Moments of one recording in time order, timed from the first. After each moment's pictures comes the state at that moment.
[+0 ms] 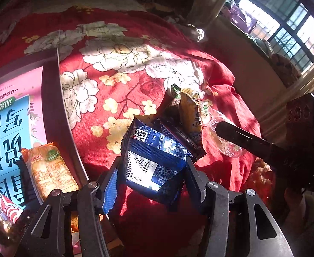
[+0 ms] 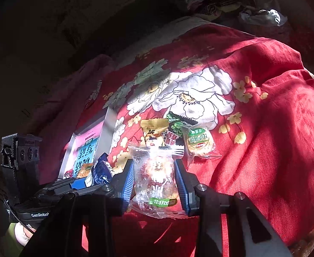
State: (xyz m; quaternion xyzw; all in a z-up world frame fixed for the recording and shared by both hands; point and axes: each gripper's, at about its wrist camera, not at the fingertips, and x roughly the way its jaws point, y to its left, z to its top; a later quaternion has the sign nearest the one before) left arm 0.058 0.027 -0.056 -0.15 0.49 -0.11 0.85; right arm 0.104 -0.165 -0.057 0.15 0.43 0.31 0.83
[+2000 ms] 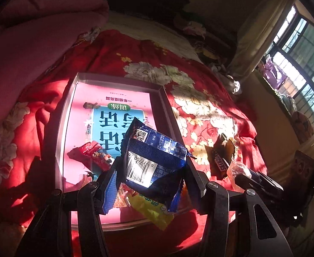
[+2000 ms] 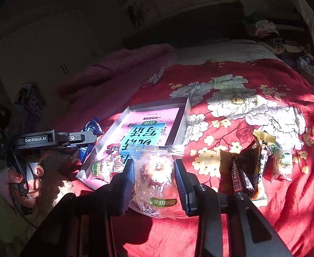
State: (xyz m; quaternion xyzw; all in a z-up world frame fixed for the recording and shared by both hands) left arm -0.052 0.174 0.004 -0.24 0.40 0.04 0.88; right arm 0.028 -0.057 -0.020 0.02 0.35 0.45 0.82
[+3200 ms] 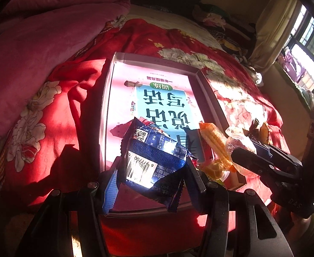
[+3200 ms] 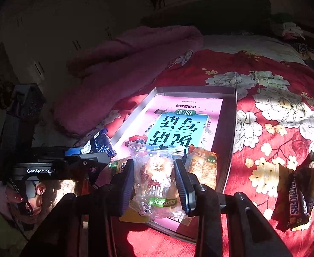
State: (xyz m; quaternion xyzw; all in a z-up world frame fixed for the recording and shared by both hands) left arm -0.082 0.198 -0.034 -0.21 0.44 0.10 0.87; right arm 0.013 0.051 -0.037 -0.05 0.37 0.49 0.79
